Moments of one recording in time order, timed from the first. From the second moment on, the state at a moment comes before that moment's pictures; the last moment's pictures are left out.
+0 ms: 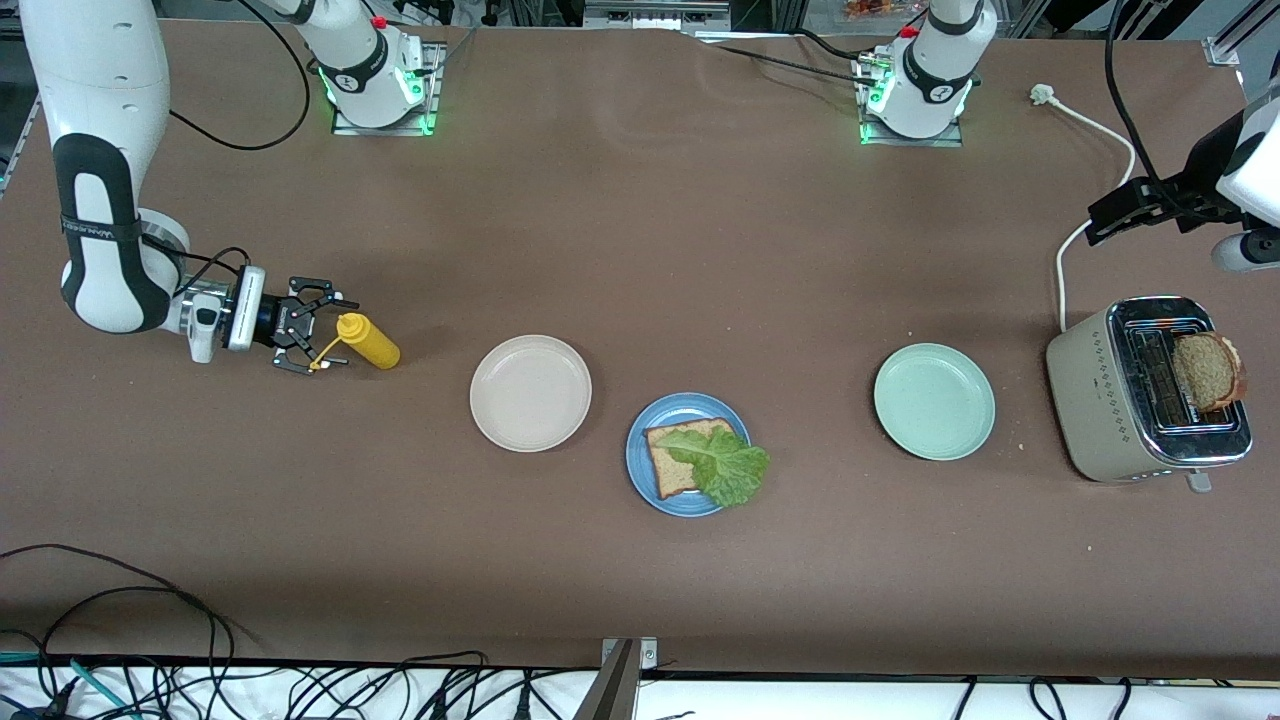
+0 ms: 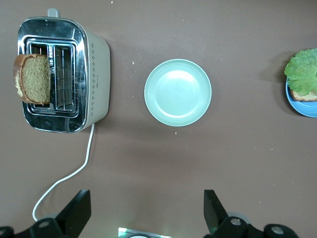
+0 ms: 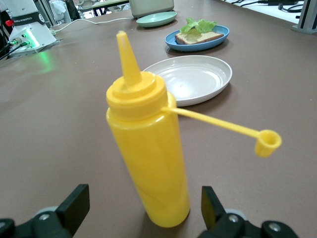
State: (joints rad) left arm -0.03 0.05 -0.01 -1.48 0.03 1.41 -0.19; right arm 0.25 0.60 -0.56 -2.08 1.28 1.69 -2.49
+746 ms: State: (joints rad) left arm -0.03 0.05 -0.01 -1.48 0.03 1.41 -0.19; right arm 0.25 0.64 -0.48 -2.02 1.35 1.68 -2.49
